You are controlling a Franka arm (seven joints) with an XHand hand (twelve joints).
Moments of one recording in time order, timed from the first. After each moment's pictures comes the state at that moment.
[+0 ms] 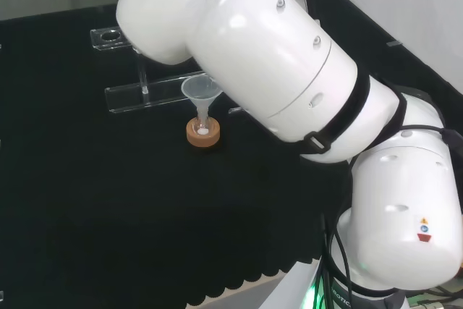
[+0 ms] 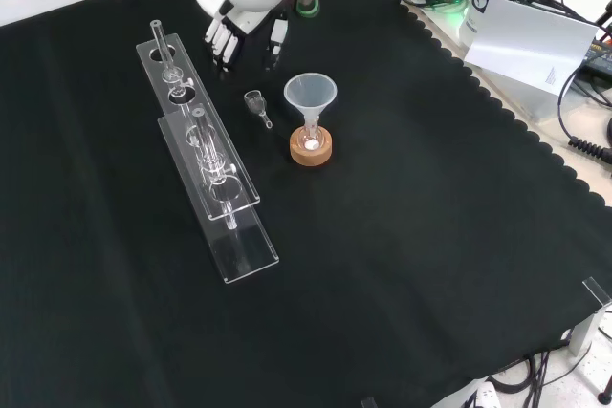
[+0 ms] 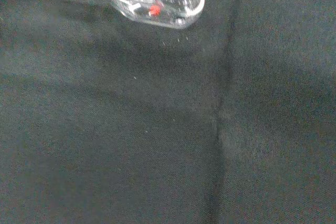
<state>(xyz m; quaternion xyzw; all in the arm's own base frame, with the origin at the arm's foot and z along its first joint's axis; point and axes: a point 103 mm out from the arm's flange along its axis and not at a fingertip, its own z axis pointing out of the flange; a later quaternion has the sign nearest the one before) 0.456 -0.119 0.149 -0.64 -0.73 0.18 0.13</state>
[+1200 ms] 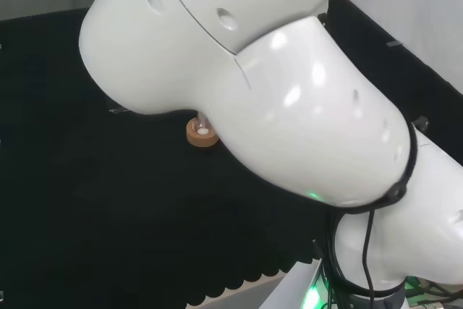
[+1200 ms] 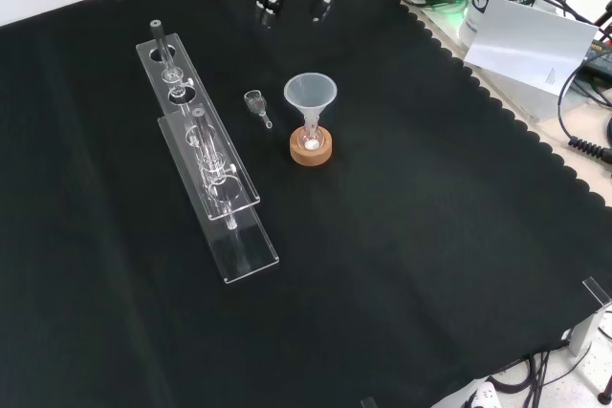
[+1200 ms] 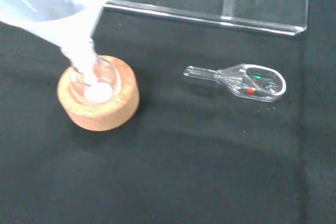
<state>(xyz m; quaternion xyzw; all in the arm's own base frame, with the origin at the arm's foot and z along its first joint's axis) 0.380 -0.050 0.263 -0.63 -0.77 0.09 0.09</state>
